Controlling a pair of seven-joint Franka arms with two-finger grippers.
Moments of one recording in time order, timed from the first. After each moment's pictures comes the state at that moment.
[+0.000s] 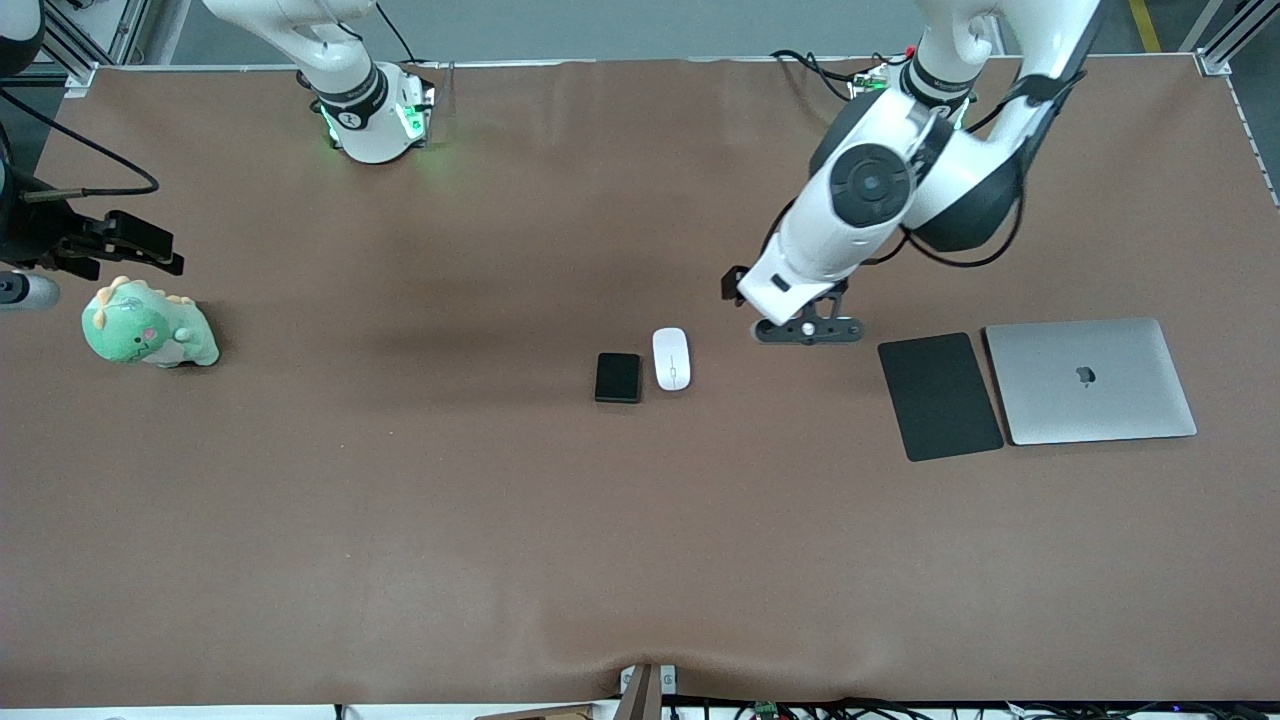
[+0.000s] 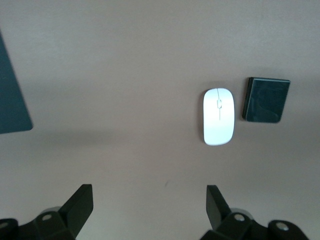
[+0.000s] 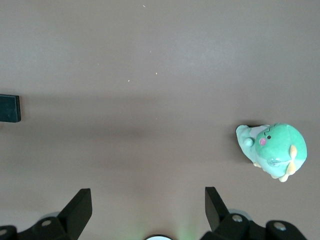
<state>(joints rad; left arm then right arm) -0.19 0.31 -0.48 -1.79 0.03 1.99 -0.67 0.04 0.04 -0.07 -1.53 0.04 1.47 -0.07</state>
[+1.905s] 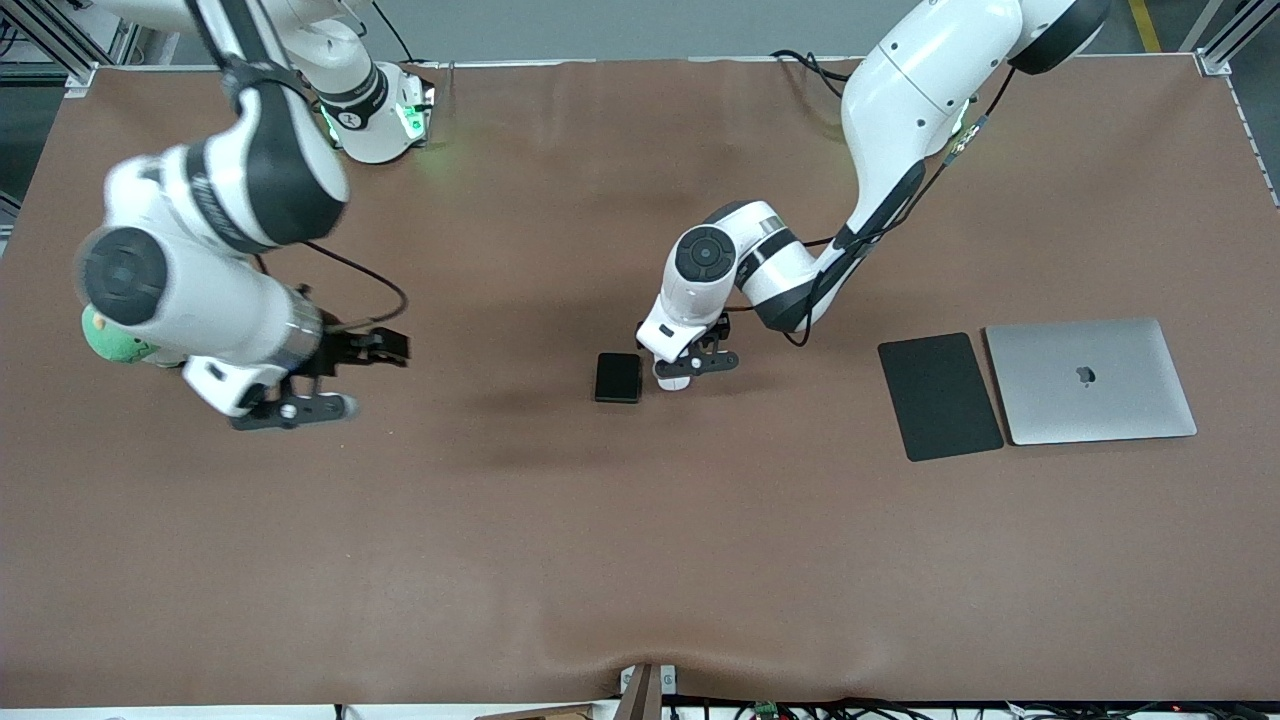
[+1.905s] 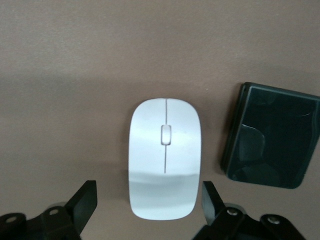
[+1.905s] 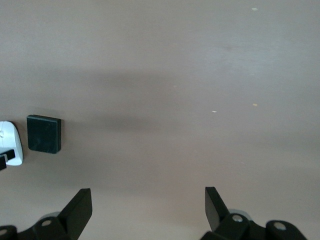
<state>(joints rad) -0.35 0.72 -0.48 -1.75 0.32 2.40 -1.08 0.34 0.35 -0.05 -1.55 0.13 1.78 0.16</state>
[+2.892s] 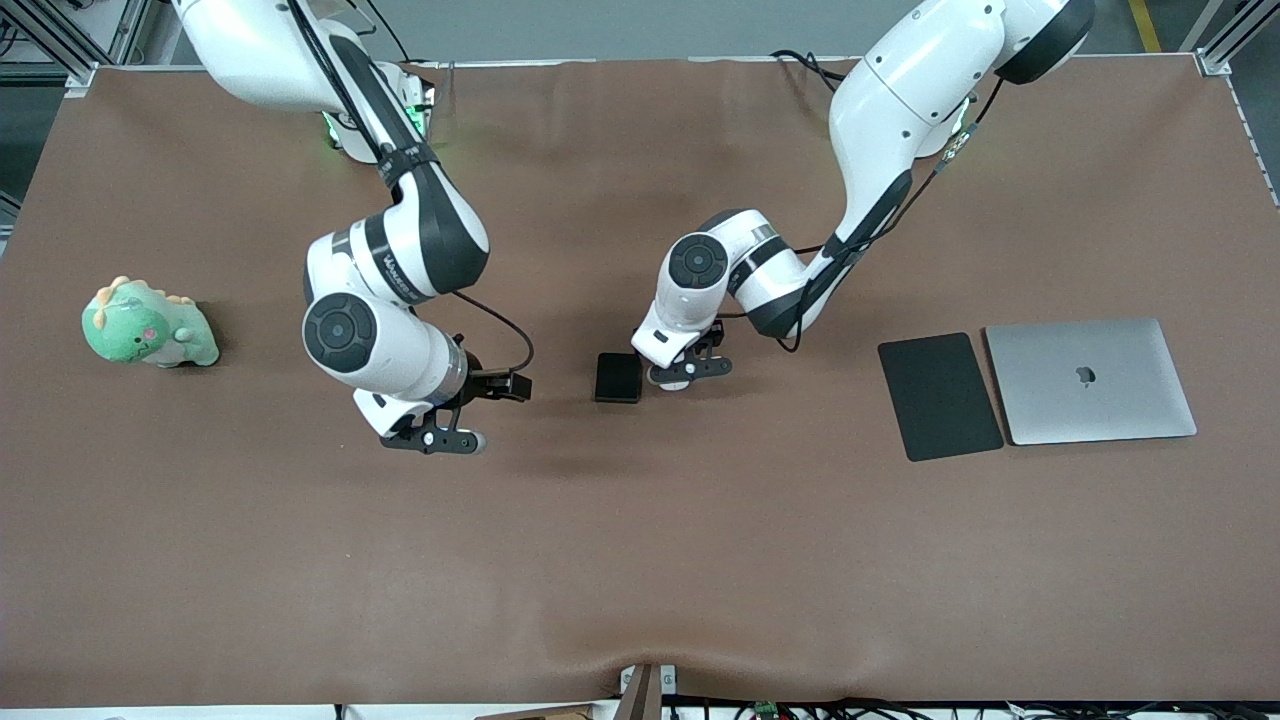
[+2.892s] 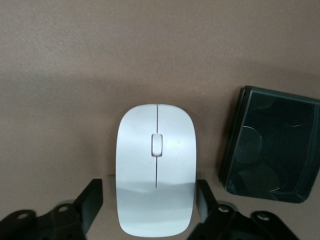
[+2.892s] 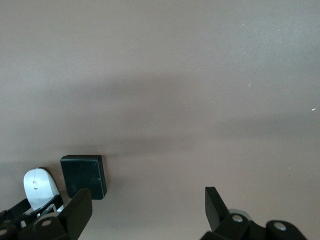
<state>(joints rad) -0.40 0.76 -0.44 -1.73 0.32 2.42 -1.08 0.46 0.53 -0.06 -1.56 0.25 2.00 0.41</state>
